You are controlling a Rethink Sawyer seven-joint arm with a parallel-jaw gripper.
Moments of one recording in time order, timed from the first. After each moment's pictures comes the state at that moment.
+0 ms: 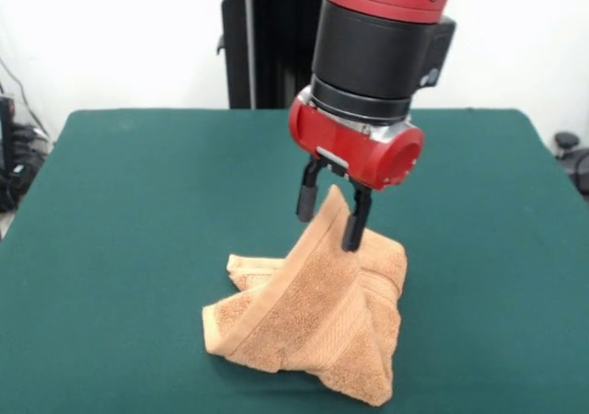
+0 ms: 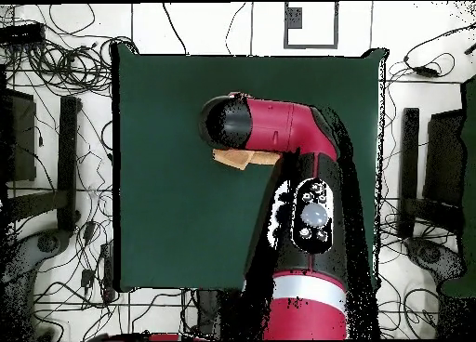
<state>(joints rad) -0.07 -0.50 -0.11 1.24 -0.09 0.66 2.52</state>
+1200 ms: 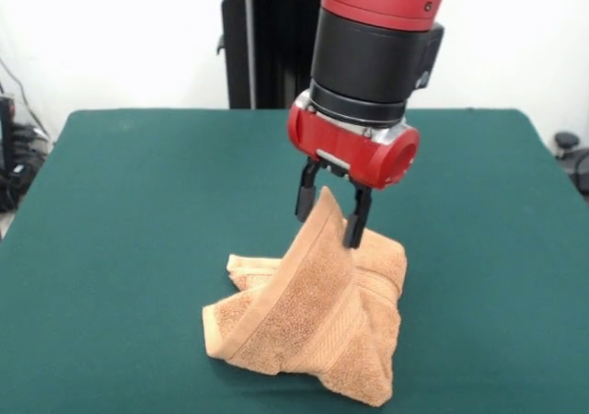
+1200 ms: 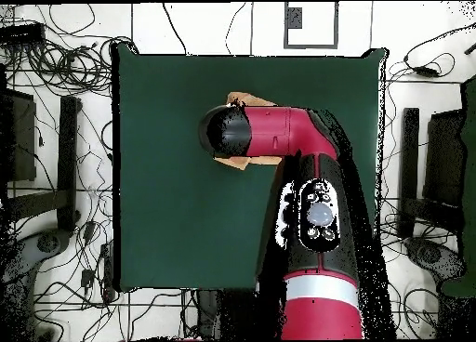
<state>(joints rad) -0.11 -0.53 -0.01 1.28 -0.21 0.65 2.52</state>
